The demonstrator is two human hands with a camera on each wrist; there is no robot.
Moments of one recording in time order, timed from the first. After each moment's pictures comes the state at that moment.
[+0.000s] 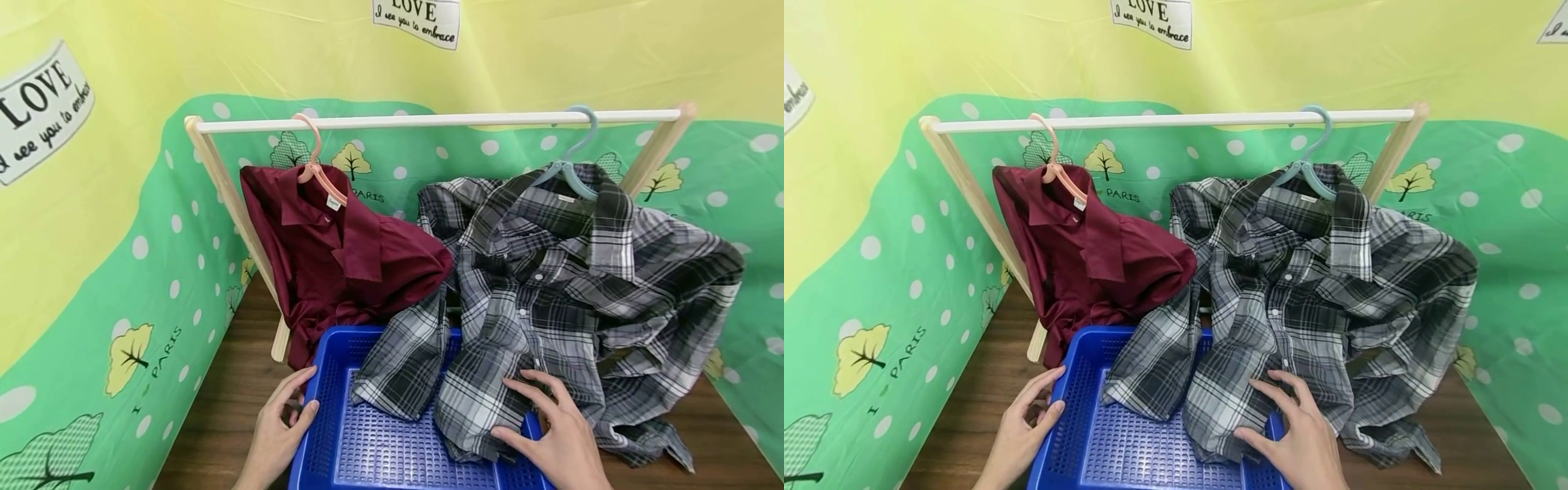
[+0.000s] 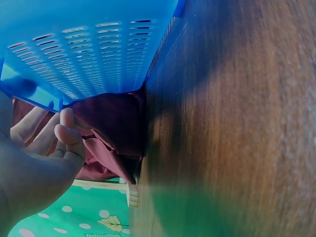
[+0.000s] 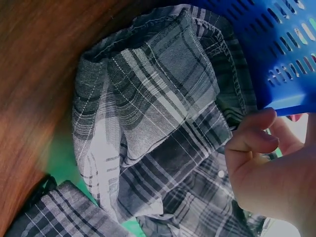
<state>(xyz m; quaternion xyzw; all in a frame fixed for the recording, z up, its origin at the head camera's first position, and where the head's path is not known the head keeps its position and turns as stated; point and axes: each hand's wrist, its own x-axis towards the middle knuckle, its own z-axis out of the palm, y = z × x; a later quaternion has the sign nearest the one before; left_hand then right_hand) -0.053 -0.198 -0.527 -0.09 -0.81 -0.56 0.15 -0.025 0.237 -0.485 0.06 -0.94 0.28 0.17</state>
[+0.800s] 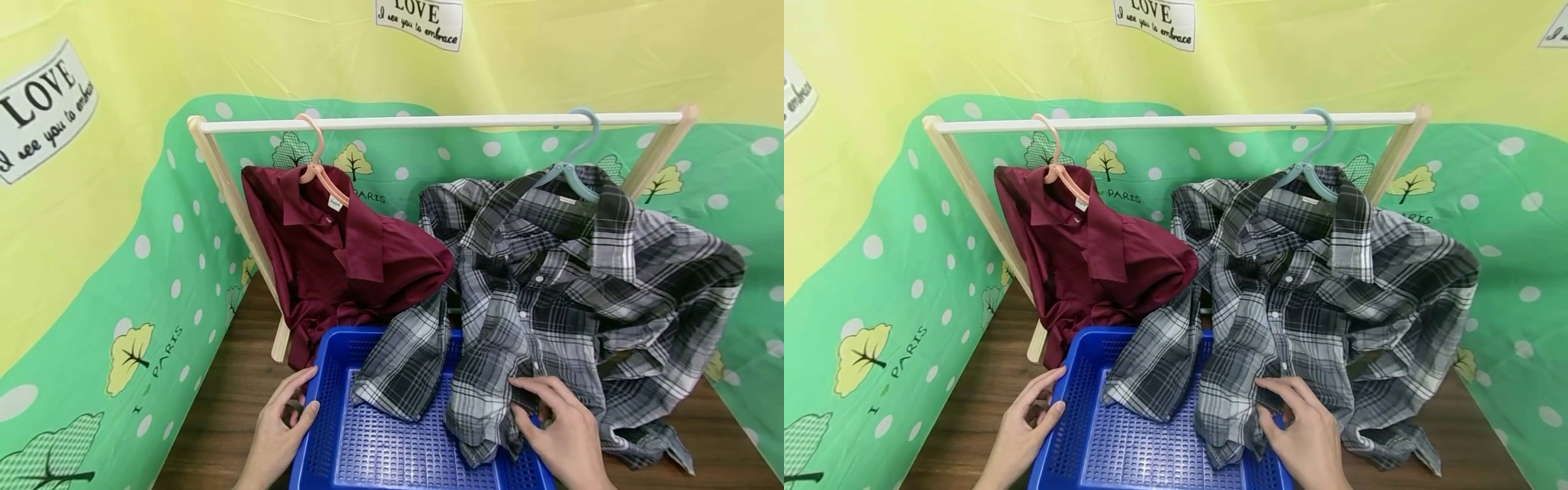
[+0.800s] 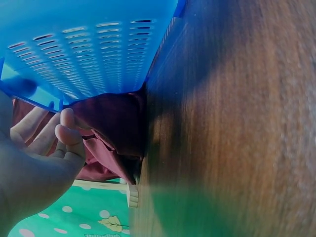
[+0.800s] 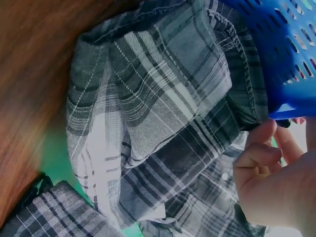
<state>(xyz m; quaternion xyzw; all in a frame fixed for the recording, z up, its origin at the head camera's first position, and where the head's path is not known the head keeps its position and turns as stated) -0.054 -0.197 -0.529 -0.10 -0.81 -0.56 0.16 -0.036 0.239 -0.490 0.06 -0.92 0.29 0.27</state>
